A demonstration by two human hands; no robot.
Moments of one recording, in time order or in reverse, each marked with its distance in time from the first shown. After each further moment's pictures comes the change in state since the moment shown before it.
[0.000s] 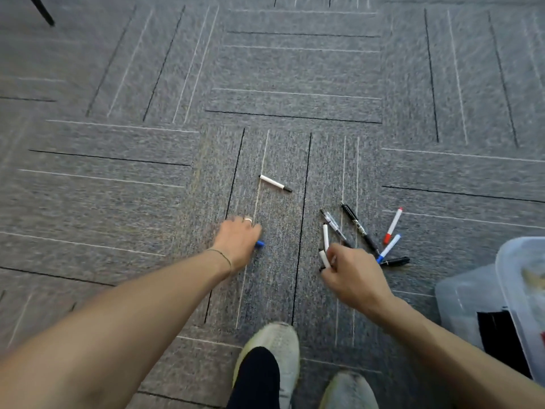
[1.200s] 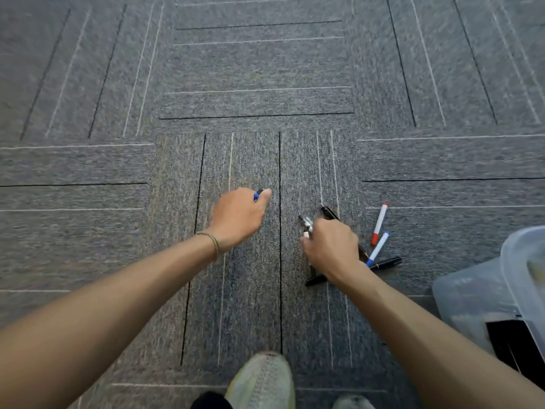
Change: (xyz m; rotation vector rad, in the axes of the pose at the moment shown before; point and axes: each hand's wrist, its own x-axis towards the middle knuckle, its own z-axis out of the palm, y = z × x) left_hand 0.082 0.022 -0.055 -0.797 0.171 -0.151; right_hand 0.085 0.008 0.013 -0.124 0.107 0.238
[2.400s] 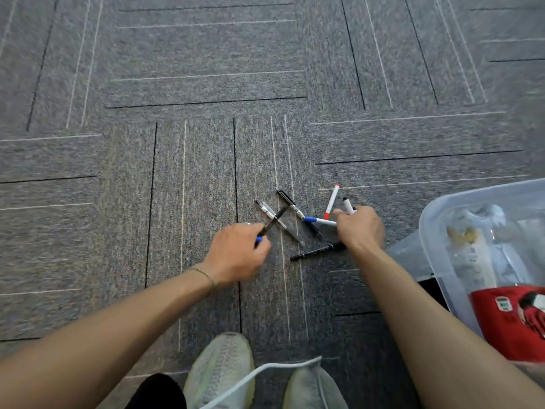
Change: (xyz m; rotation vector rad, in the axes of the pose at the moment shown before) left_hand -0.066 0.034 0.078 0.156 -0.130 0.354; right_hand -0.006 0.119 -0.025 0.500 0.036 0.673
